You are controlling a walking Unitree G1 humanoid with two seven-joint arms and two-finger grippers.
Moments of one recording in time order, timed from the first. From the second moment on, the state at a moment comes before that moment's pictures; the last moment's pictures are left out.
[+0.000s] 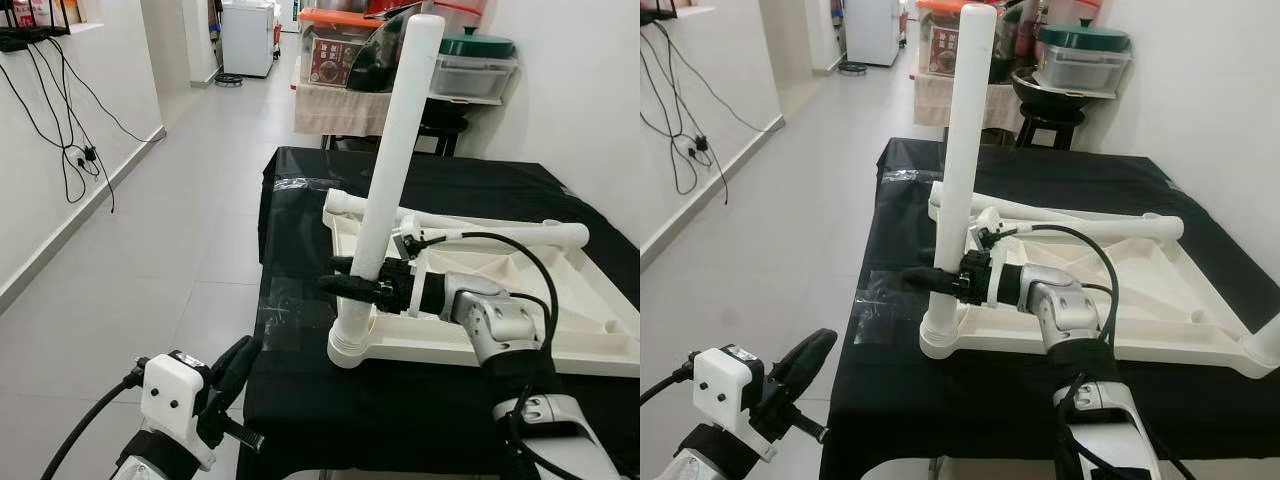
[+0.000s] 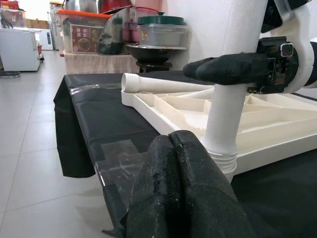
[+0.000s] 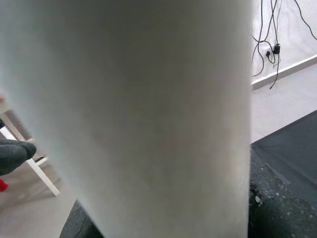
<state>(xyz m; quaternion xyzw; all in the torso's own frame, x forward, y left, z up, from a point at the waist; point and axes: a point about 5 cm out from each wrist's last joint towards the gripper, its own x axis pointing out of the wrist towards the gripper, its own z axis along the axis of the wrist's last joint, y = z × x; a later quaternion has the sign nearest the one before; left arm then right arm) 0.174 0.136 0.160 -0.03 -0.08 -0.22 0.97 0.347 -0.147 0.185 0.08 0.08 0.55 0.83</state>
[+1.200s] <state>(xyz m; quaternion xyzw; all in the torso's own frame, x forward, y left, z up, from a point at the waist) 0.175 0.139 0.166 -0.03 -0.09 -0.21 0.97 0.300 -0.124 0.159 0.04 0.03 0.22 0.97</state>
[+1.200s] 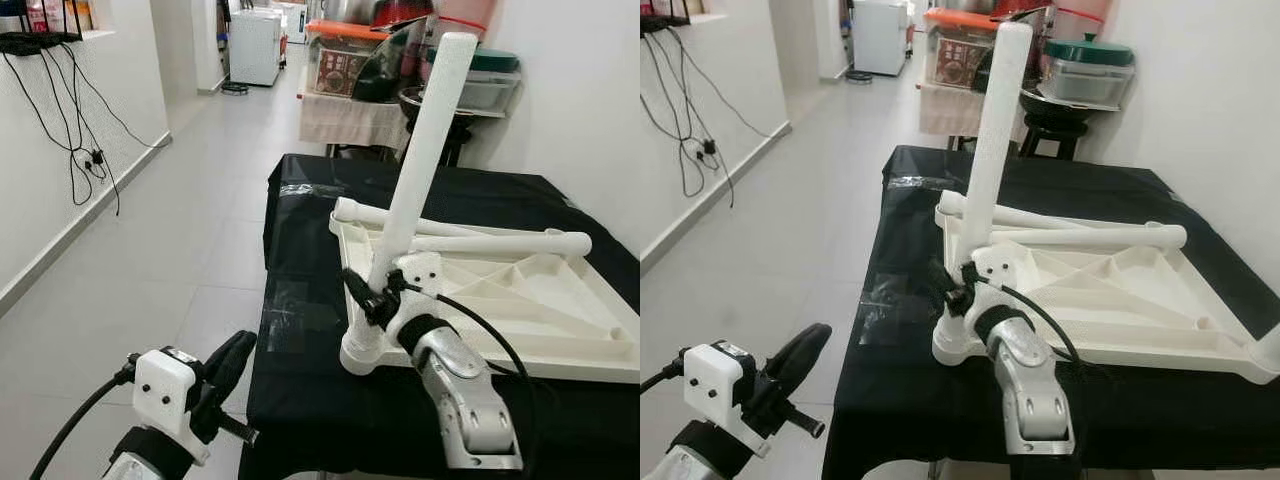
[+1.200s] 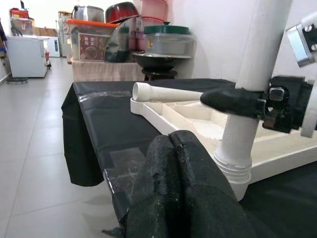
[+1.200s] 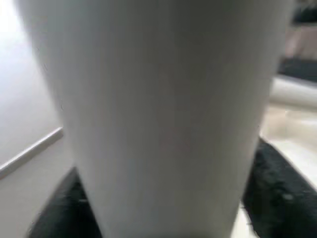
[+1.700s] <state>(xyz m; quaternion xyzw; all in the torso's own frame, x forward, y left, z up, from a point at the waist) 0.177 0.136 0.164 -0.03 -0.09 -0.21 0.97 0.350 -0.150 0.172 0.05 0.10 0.51 0.85</state>
